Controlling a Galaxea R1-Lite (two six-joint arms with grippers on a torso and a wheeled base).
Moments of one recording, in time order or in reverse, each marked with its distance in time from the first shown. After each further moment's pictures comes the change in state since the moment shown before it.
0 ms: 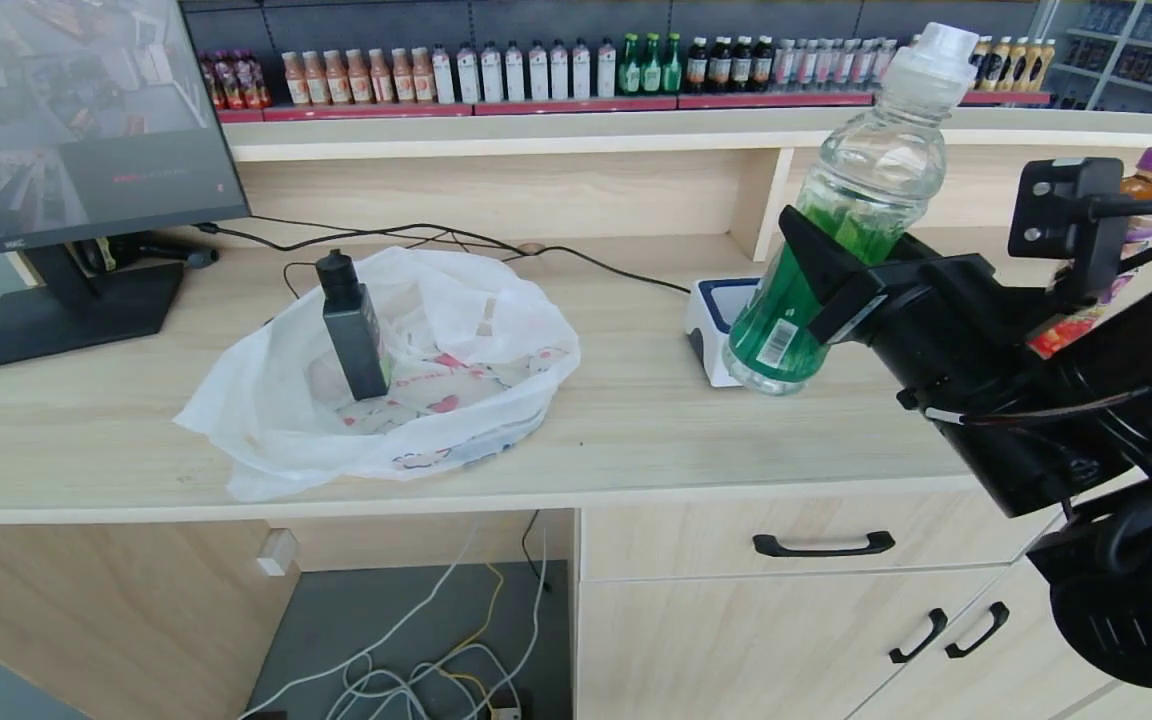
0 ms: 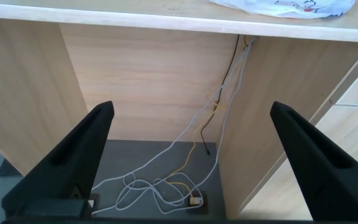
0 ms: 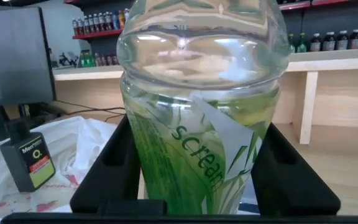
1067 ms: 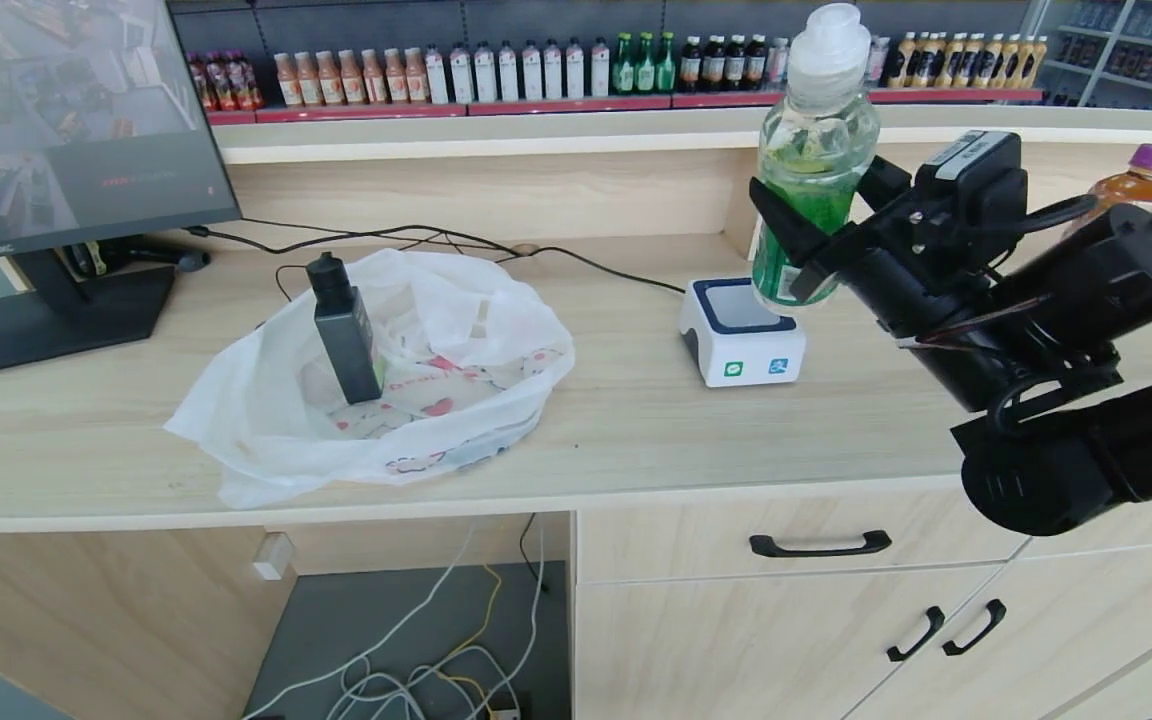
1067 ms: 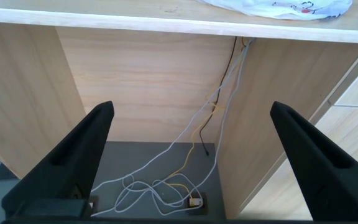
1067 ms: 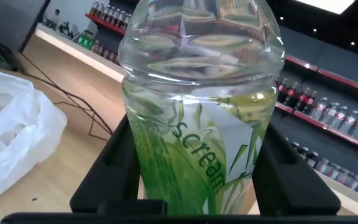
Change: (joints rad) left arm -0.001 0.000 0.000 0.000 -0.001 0.000; right arm -0.152 0.186 -0.313 0.001 0.427 -0.411
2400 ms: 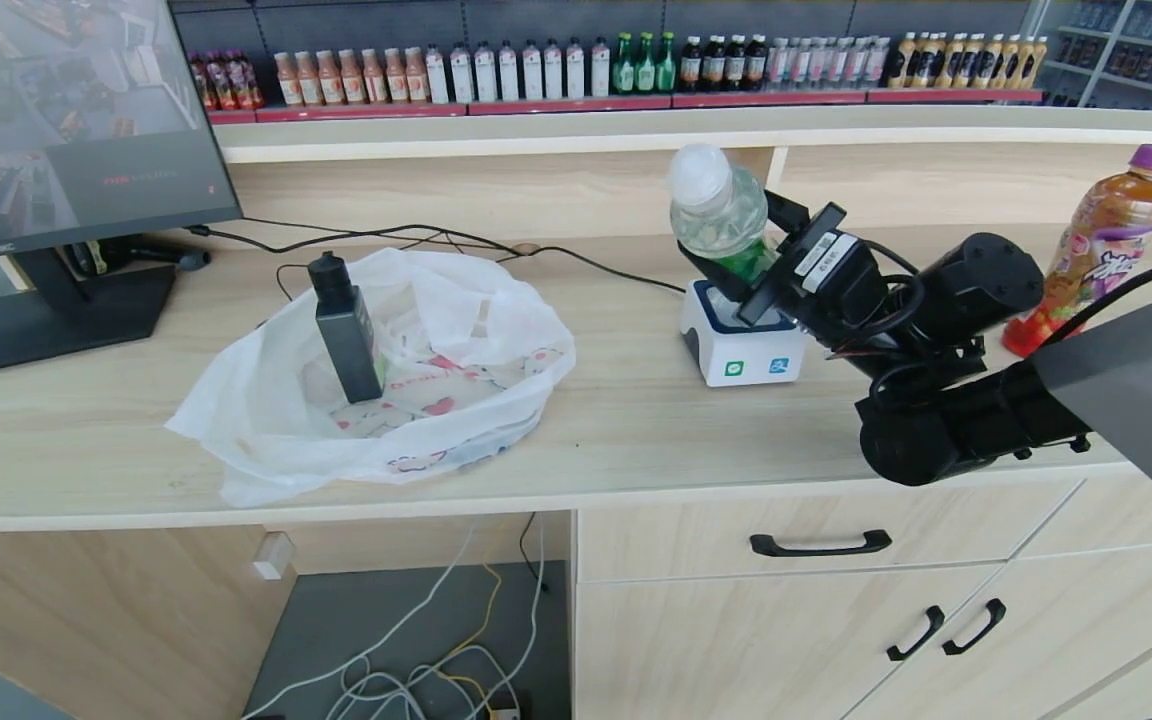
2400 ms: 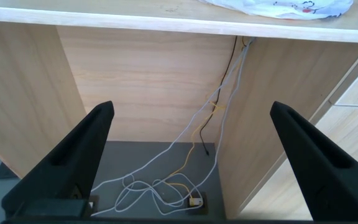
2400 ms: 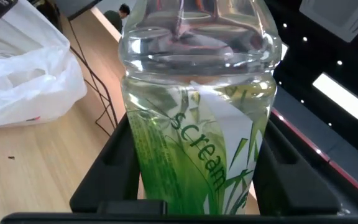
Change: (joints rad) left arm 0.000 0.000 0.000 0.000 0.000 0.000; right arm -0.051 0.267 -0.301 -0.004 0.346 -0.241
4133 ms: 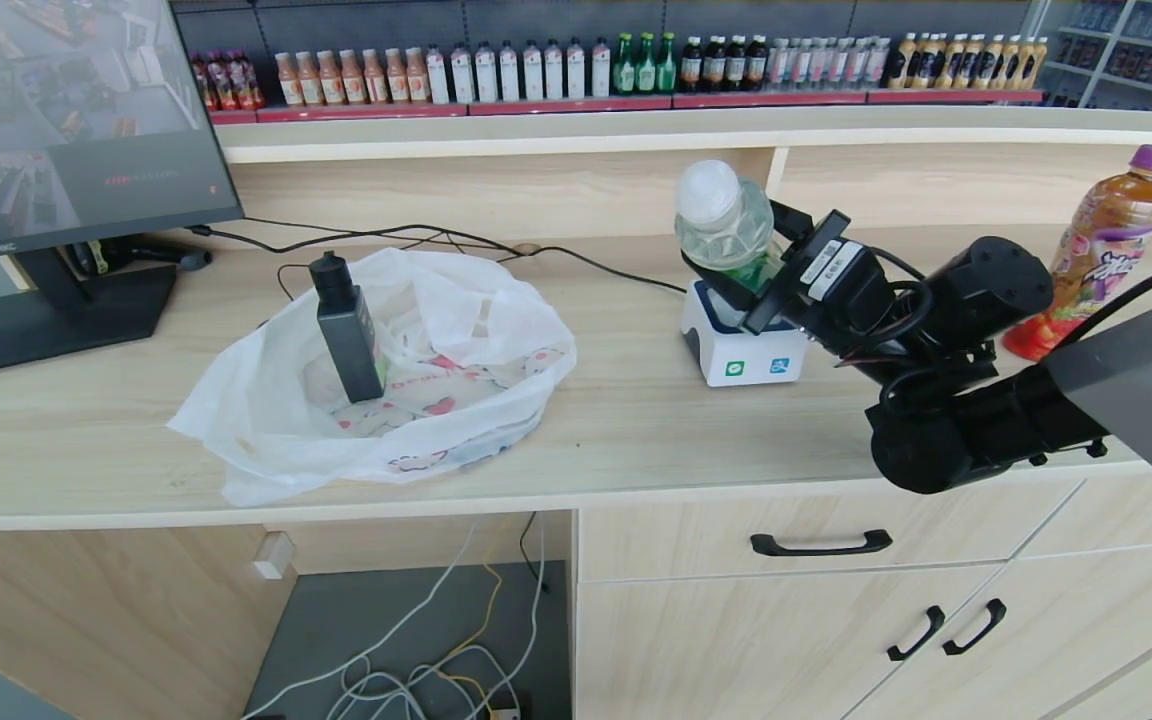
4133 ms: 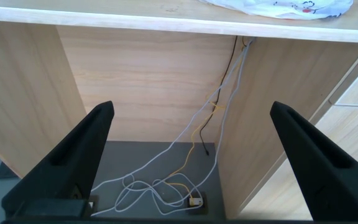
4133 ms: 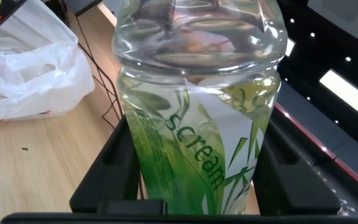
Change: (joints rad) left arm 0.000 0.000 0.000 0.000 0.000 0.000; right arm -0.006 -0.026 0.055 0.004 0.006 -0.010
